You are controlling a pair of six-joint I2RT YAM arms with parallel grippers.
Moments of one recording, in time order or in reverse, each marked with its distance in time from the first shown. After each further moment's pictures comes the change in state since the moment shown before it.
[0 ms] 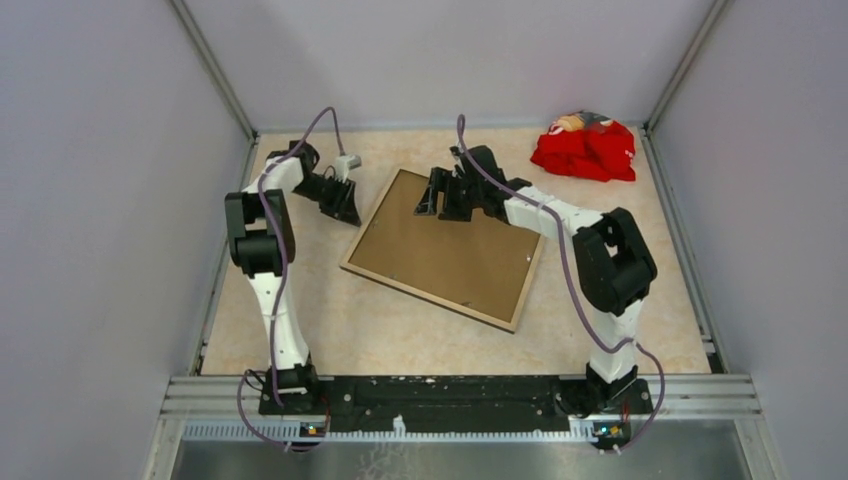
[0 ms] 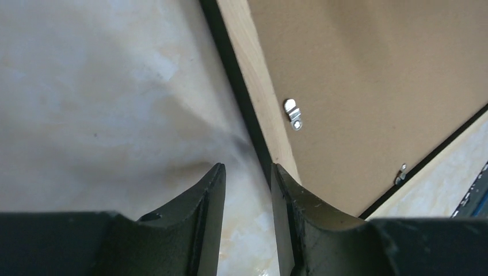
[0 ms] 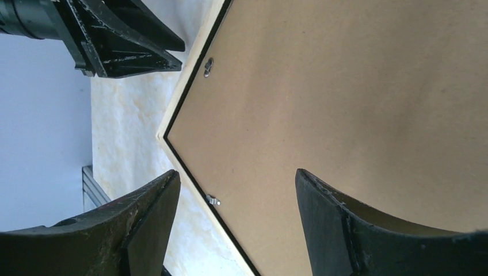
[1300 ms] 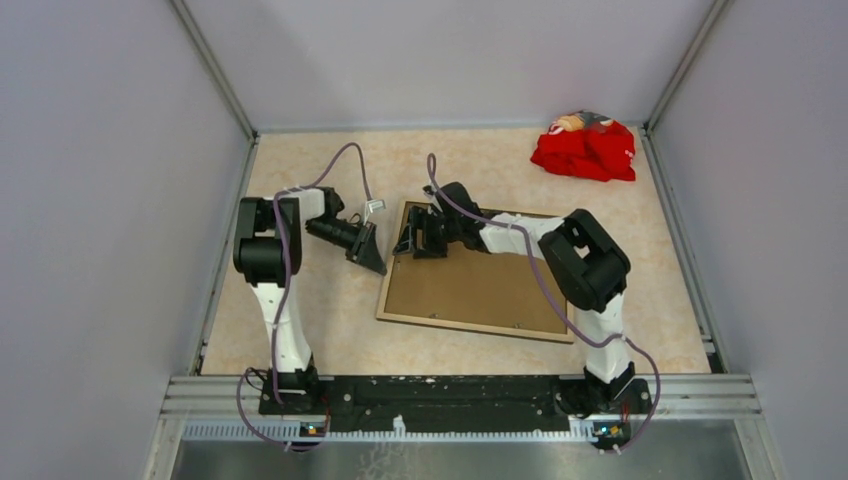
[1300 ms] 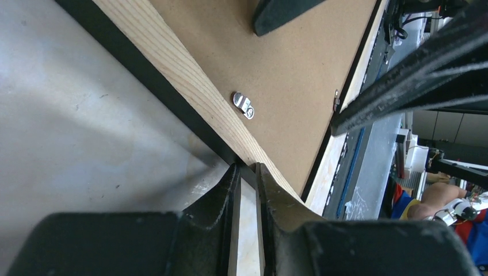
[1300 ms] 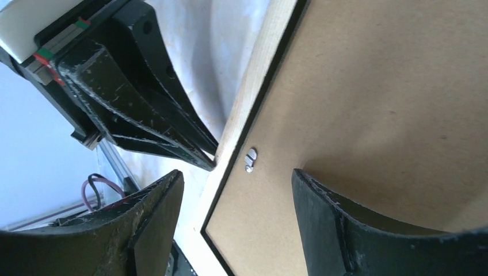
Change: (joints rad) left arm -0.120 -0.119 -0.431 -0.060 0.294 0.086; right arm 0.129 0.115 -0.135 0.214 -0.120 0.110
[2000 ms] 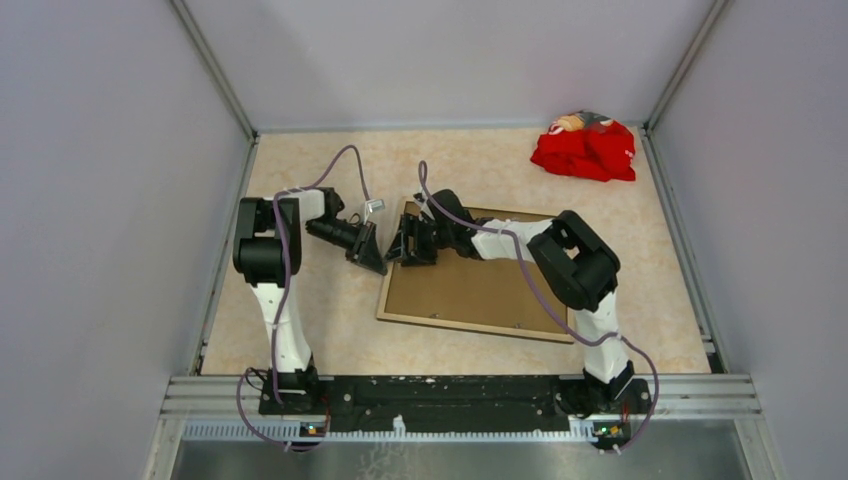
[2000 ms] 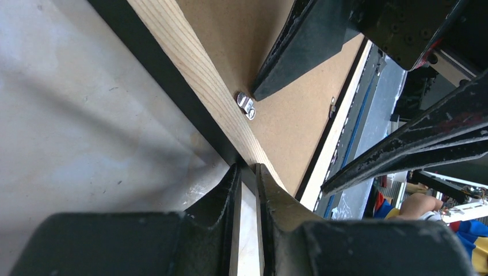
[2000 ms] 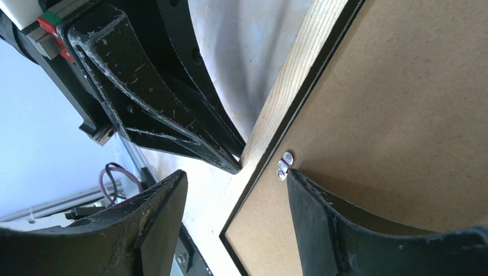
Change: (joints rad) left arm 0.001 -0.007 -0.017 0.045 -0.007 -0.113; right arm 0.044 0.040 0.000 0.082 -0.045 0.068
